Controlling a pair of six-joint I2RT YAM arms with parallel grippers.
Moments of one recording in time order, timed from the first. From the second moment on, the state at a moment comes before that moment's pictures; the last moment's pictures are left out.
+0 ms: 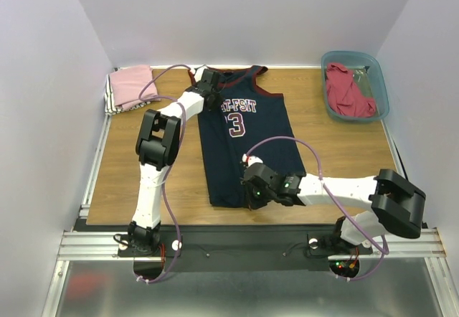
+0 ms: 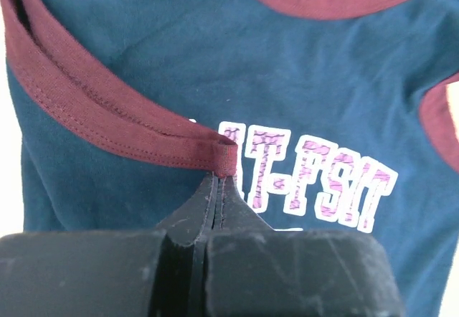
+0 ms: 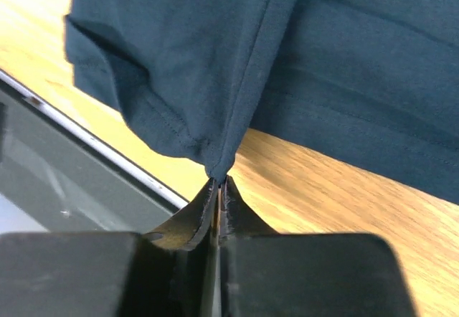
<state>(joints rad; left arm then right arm) -0.39 2.27 1.79 -0.29 -0.16 -0.74 1.10 1.43 0.74 -0.25 0.00 0.74</state>
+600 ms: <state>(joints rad) -0.35 1.99 1.66 -0.18 -0.06 -0.70 1.12 1.30 0.83 -0.35 0.19 0.77</state>
